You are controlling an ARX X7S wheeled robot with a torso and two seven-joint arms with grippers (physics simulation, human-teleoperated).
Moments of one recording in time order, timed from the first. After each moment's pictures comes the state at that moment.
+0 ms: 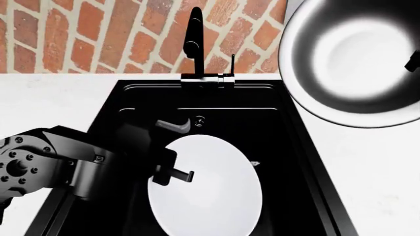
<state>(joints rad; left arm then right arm) -1.34 -0.71 1.17 0.14 -2.02 -0.87 -0.90 1.15 1.28 -0.38 -0.56 2.00 0.57 1.28</state>
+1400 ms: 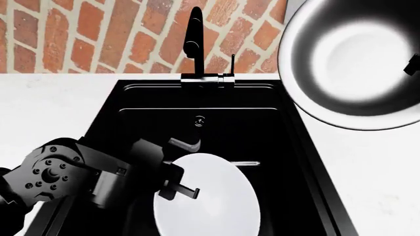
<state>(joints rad) -1.29 -0.65 1.24 0.09 -1.95 -0.90 -0.87 1.10 1.29 -0.36 -0.57 1.99 0.54 1.27</state>
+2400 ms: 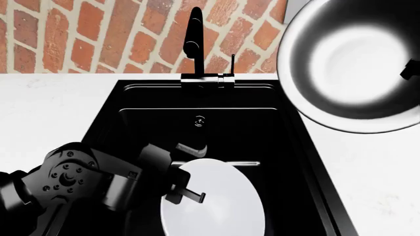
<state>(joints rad) -1.26 -0.60 1.26 0.04 -1.90 -0.88 -0.82 1.05 1.30 -0.35 -0.58 1.98 0.52 1.25</state>
